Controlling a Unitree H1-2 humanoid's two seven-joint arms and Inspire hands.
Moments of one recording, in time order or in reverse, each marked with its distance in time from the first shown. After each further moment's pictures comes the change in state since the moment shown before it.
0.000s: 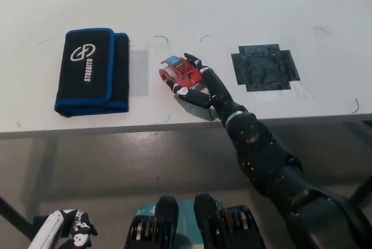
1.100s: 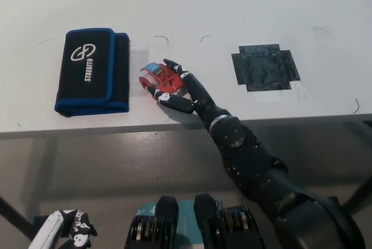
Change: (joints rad) left_arm 0.001 0.000 0.000 0.000 0.002 0.002 0.000; right_arm -0.005 0.049 0.032 -0.001 -0.001 -0.006 0.014
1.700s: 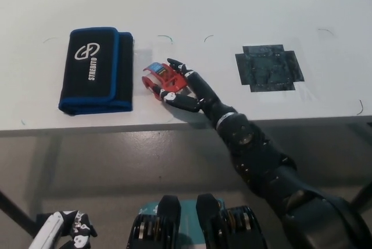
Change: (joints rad) left_arm 0.003 0.000 0.000 0.000 0.000 0.000 0.000; right_arm 0.001 -0.068 0.000 -0.037 0.000 -0.001 0.041
